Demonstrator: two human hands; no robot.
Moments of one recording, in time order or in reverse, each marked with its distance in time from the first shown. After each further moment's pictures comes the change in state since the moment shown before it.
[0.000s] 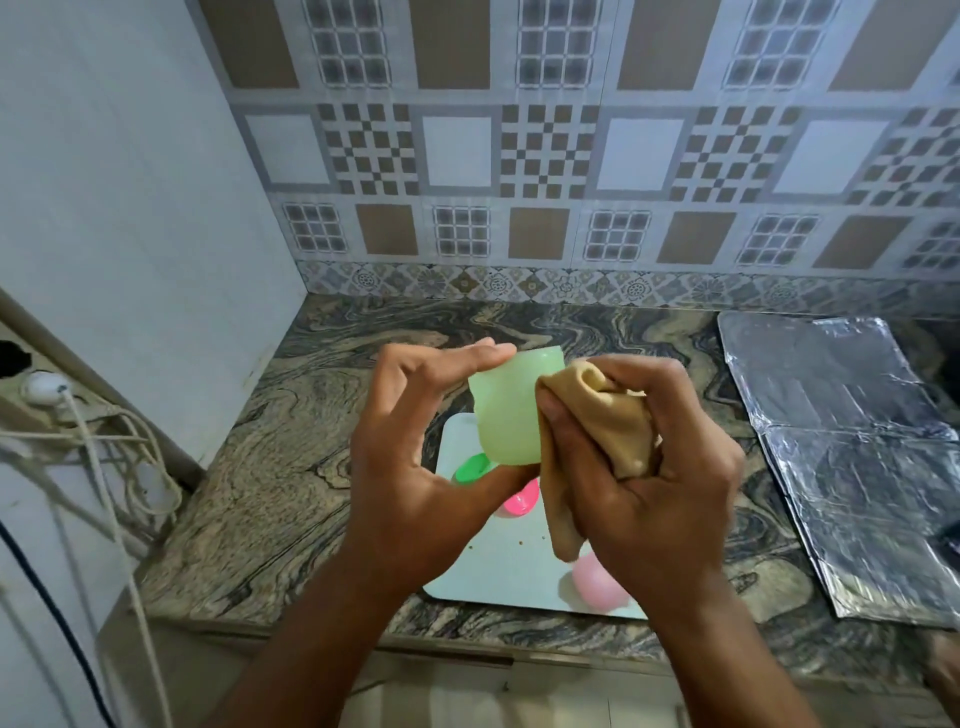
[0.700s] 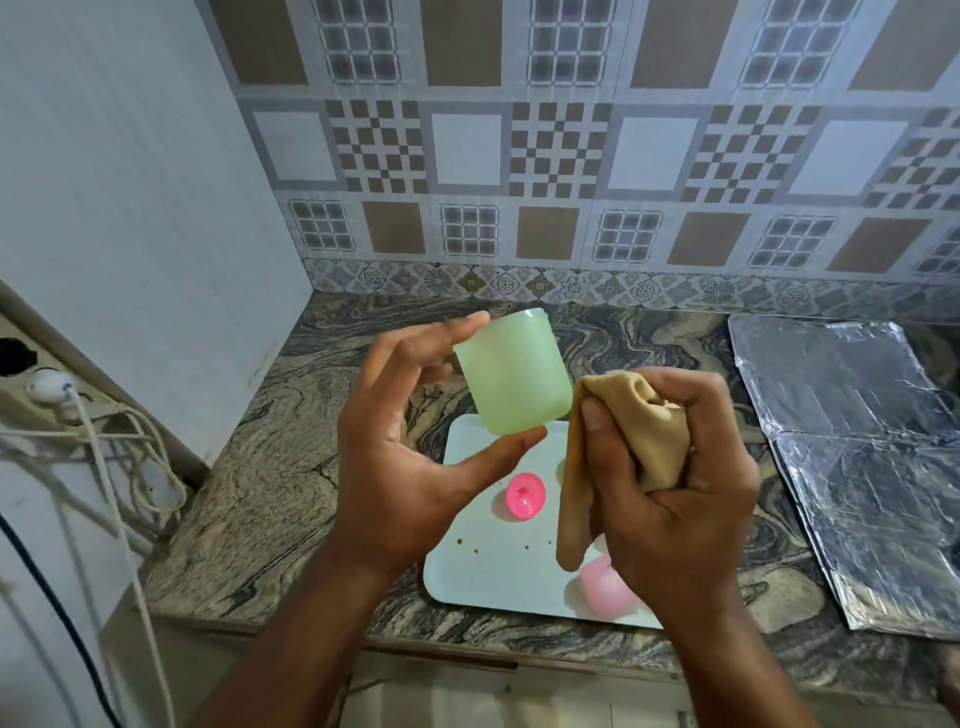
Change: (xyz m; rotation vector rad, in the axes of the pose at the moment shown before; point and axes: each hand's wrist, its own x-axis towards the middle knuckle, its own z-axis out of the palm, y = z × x) left_hand 0.014 -0.014 -0.008 -0.084 0.012 -0.051; right_hand -0.002 0.007 0.004 0.066 0.051 0.069
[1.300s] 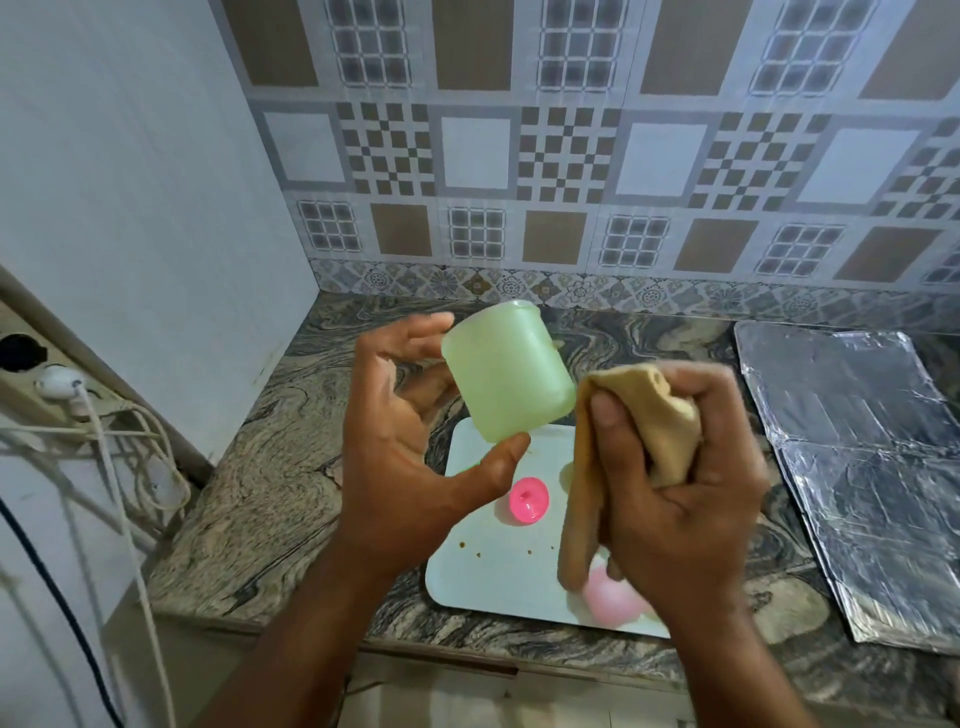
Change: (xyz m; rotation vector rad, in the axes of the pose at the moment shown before) left_hand -0.003 0.004 0.003 -0.303 0.041 -0.086; right_hand 0.007 -0.005 0.005 0.069 -0.013 0.029
